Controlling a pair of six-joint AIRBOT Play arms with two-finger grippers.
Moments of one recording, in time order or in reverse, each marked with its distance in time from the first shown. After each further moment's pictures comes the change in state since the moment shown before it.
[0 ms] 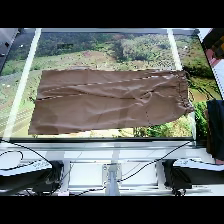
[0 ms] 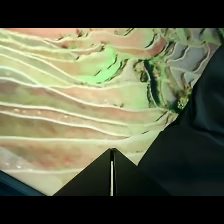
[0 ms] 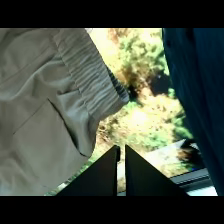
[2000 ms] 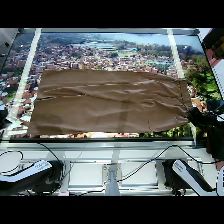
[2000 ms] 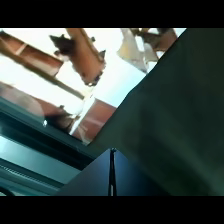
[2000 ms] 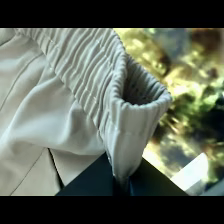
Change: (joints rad) left arm 0.058 0.148 -0.512 0.013 0.008 0.076; right arm 0.319 0.422 -0.837 -0.169 -0.695 0.447
